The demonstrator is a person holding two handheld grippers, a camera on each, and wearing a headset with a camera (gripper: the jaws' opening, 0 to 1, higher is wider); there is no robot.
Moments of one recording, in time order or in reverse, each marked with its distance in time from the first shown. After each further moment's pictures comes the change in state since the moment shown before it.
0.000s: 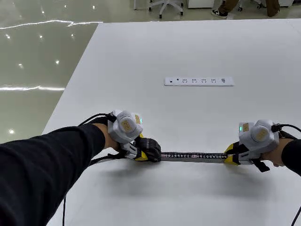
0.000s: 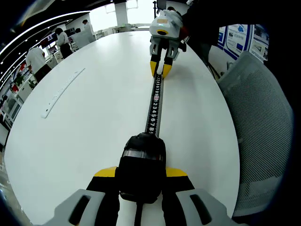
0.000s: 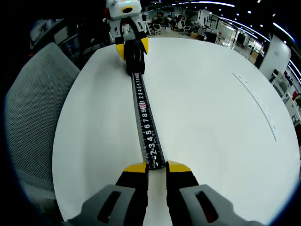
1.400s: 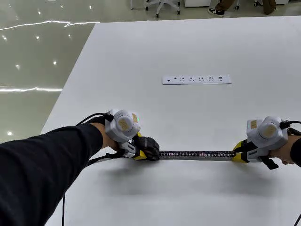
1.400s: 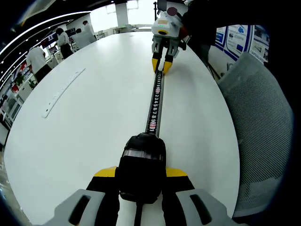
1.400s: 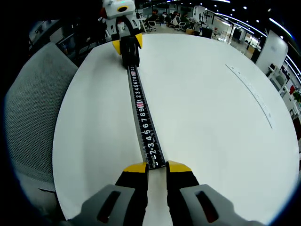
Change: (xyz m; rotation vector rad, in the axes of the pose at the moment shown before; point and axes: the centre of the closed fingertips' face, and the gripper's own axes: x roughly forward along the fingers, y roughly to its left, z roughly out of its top) left arm 0.000 0.000 0.000 -0.004 -0.011 0.000; right arm -0.013 -0.004 -0.021 0.031 0.030 -0.023
